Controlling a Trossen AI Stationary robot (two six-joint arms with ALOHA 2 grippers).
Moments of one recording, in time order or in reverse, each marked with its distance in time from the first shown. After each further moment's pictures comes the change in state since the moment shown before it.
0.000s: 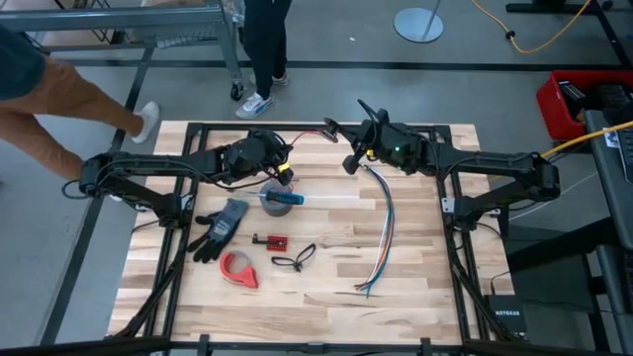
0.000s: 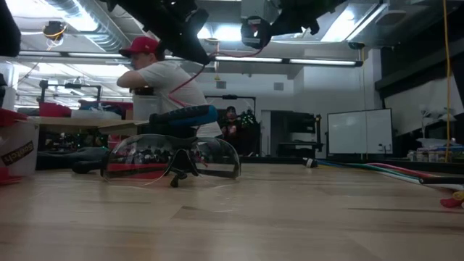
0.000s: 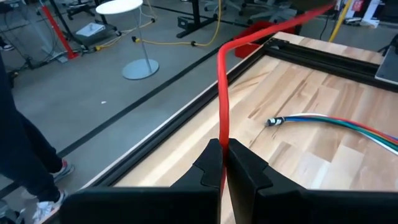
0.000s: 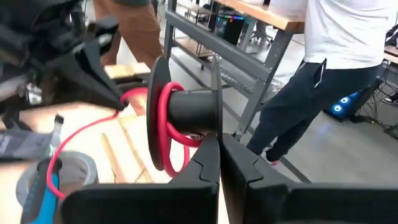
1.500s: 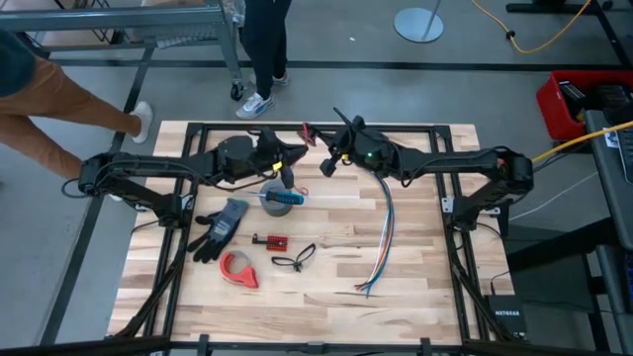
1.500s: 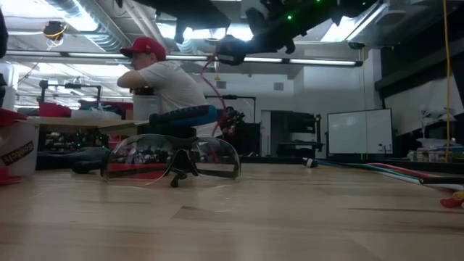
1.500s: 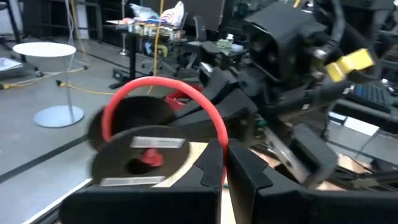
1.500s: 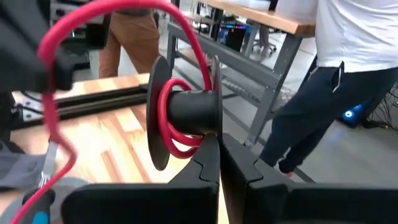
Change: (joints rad) left arm -0.042 -0.003 0.000 0.321 0.211 -0.054; right arm 0.000 0.235 0.000 0.294 0.000 0.014
